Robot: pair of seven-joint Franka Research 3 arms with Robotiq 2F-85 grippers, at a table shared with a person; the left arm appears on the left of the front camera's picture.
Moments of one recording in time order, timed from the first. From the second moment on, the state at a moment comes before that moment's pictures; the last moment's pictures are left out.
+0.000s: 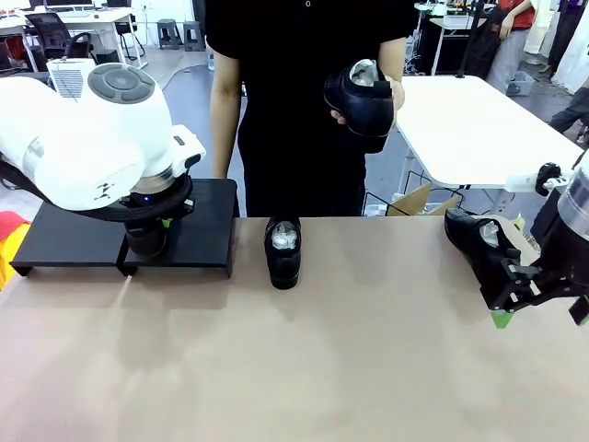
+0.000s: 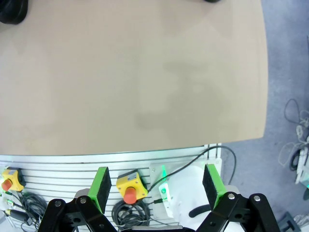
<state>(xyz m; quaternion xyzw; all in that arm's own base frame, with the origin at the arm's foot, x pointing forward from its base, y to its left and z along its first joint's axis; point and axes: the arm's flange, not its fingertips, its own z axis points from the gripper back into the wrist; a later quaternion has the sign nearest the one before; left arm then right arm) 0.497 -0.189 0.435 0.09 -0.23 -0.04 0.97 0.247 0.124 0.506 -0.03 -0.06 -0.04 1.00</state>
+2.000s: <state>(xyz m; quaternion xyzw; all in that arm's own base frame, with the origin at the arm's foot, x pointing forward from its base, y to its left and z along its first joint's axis) 0.501 -0.179 0.436 0.09 -0.26 -0.02 0.96 0.247 0.124 0.506 -0.03 -0.06 -0.04 1.00</state>
